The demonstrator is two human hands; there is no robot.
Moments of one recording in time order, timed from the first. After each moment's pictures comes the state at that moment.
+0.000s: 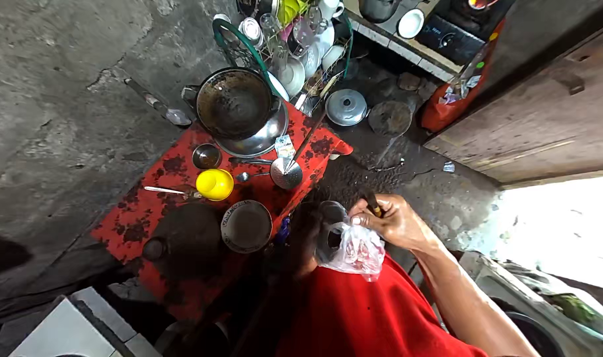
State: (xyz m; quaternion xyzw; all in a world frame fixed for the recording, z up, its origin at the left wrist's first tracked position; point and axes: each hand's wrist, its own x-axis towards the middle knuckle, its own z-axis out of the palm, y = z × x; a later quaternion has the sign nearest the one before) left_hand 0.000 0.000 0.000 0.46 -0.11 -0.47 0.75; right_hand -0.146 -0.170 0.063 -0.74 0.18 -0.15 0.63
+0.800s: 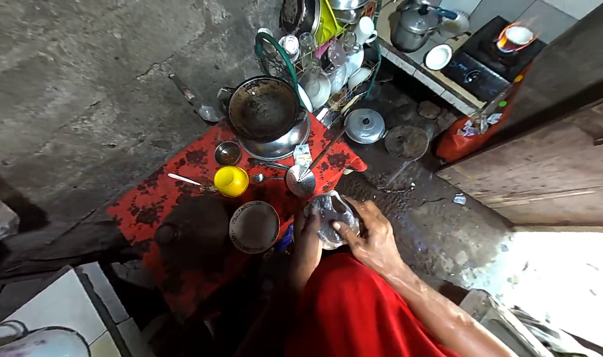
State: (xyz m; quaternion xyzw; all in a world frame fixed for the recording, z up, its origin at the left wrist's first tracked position) left_hand 0.016 -0.015 -0.019 0.55 -0.09 -0.32 0.76; right_hand -0.098 -0.127 0.038 -0.85 0.29 -0.21 0.39
